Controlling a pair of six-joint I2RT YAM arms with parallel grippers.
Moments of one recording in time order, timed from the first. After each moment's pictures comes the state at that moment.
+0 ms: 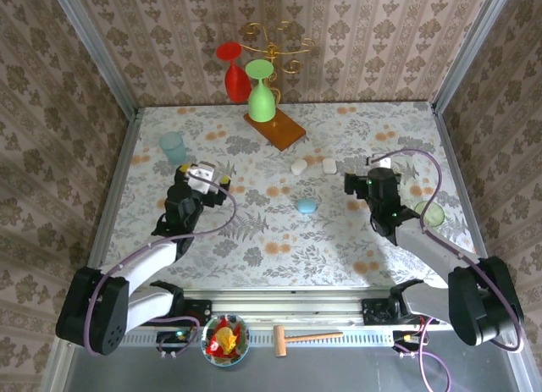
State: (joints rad) left arm -0.36 1.12 0.36 0.55 -0.13 0.21; right arm 0.24 1.19 0.52 0.17 0.36 0.13
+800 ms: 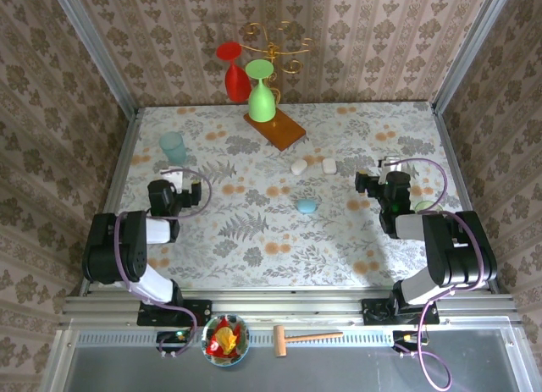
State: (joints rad) left arm 0.00 1.56 0.38 0.76 0.01 0.13; right arm 0.01 1.52 0.42 0.70 0.10 0.05
